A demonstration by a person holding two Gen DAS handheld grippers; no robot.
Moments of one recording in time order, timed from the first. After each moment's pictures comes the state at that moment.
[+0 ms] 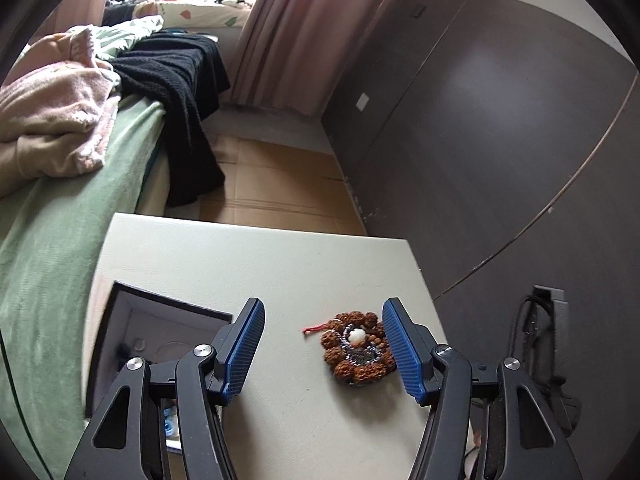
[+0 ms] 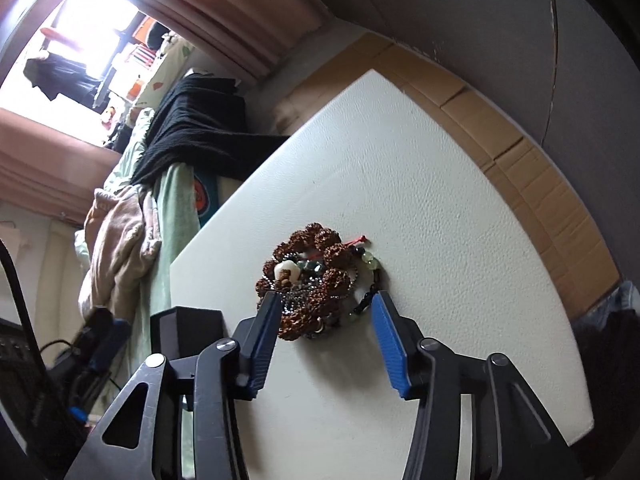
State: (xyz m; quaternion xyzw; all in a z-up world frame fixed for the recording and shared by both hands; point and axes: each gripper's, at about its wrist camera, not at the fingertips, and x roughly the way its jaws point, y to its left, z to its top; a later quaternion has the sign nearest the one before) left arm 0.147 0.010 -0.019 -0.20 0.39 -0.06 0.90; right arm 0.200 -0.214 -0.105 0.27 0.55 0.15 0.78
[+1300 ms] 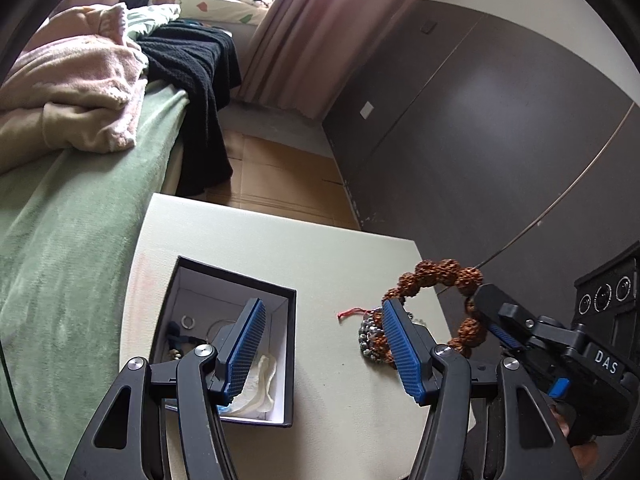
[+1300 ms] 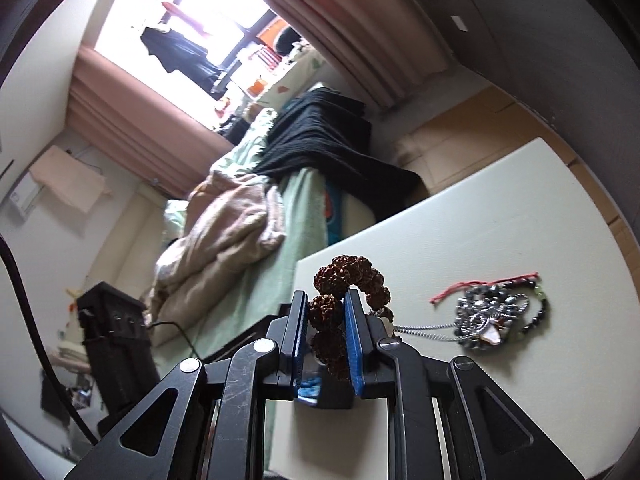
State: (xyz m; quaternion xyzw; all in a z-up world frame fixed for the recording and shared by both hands) left arm 0.107 0.070 -0.017 -0.24 0.39 -0.06 0.89; right arm 0.154 -0.143 -0.017 0.25 0.41 0.33 0.81
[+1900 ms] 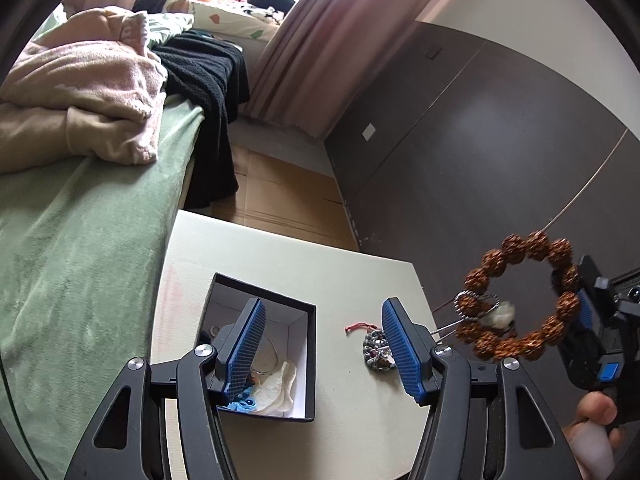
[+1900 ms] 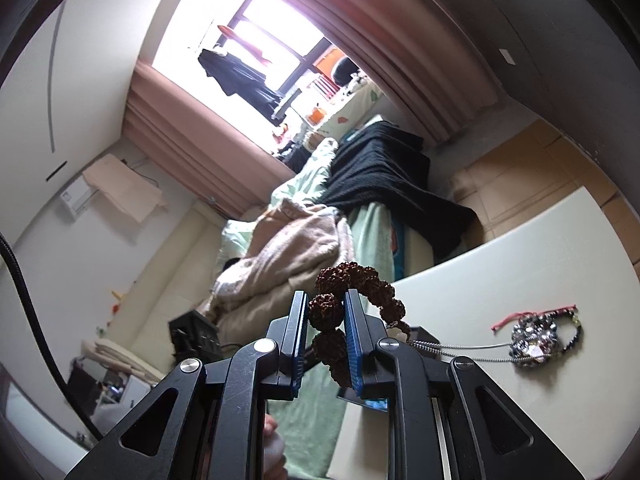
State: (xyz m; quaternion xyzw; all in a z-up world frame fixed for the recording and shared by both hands) left arm 0.087 0.101 -0.004 -0.26 0.36 -0.06 0.89; right arm 0.124 -0.138 0.043 0.29 0.32 0.40 0.81
